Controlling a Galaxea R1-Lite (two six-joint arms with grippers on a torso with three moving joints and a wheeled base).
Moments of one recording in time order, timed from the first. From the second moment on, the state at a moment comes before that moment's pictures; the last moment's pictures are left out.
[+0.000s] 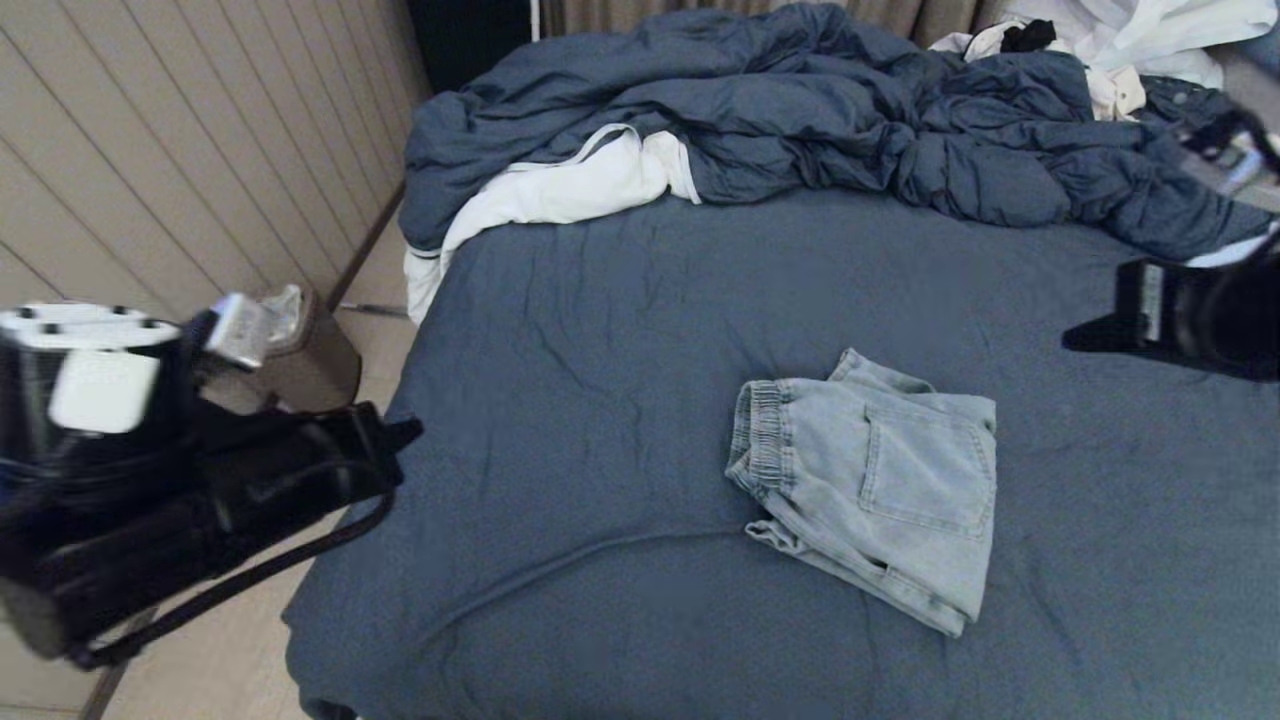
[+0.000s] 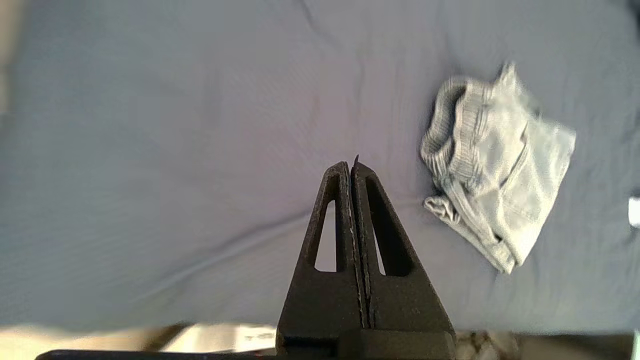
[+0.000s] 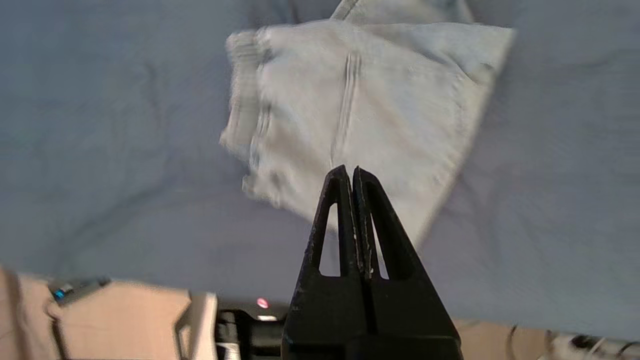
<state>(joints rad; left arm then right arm) -0.56 1.33 -0.66 -0.37 0.17 -0.56 0.11 1.37 -1.39 0.58 -0.01 0.23</state>
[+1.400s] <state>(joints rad) 0.01 0.04 -0.20 0.32 -0.03 -0.12 0.10 0.28 -0.05 -0.10 -0.13 -0.10</state>
